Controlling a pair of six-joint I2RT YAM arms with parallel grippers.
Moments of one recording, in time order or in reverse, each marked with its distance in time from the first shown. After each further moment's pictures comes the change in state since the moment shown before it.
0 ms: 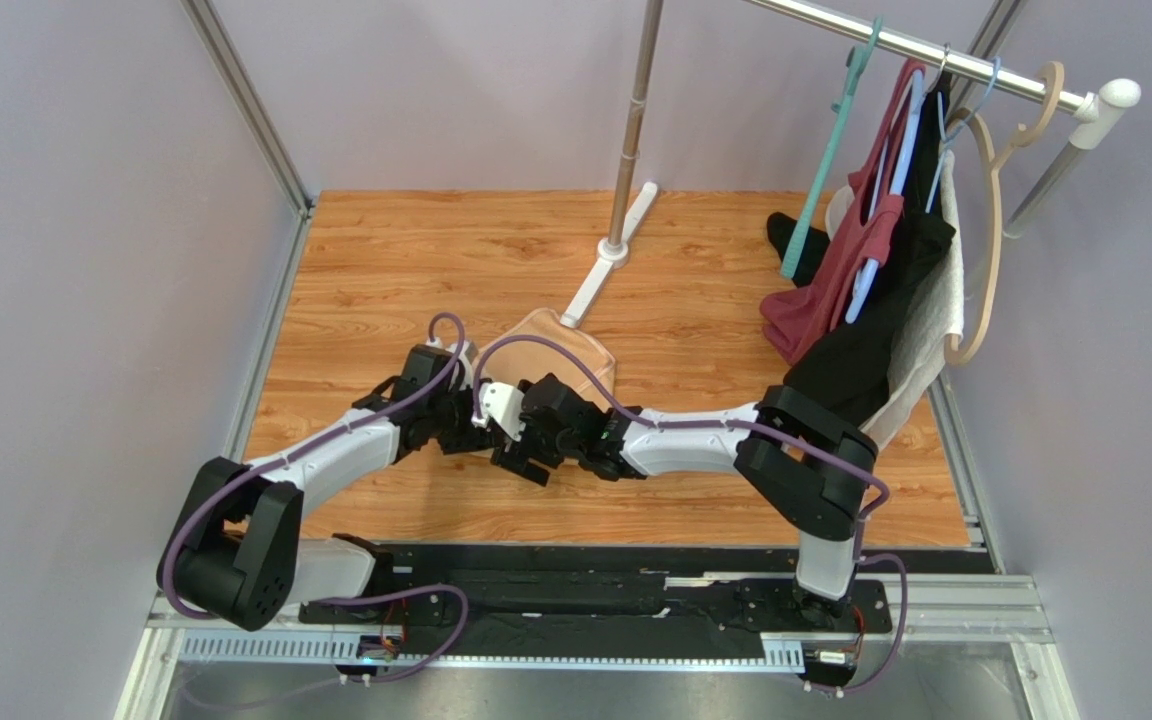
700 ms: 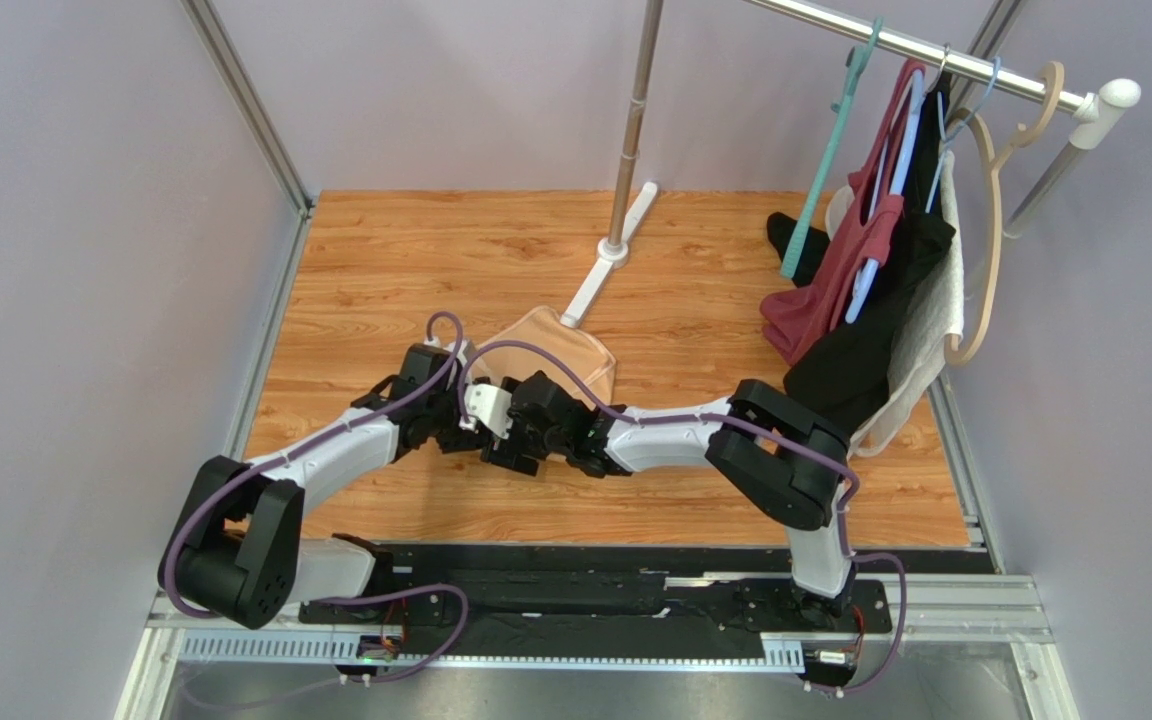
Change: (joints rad) left arm 0.009 0.006 0.000 0.002 0.008 0.007; right arm -0.003 0.101 0.051 0.105 0.025 -0.121
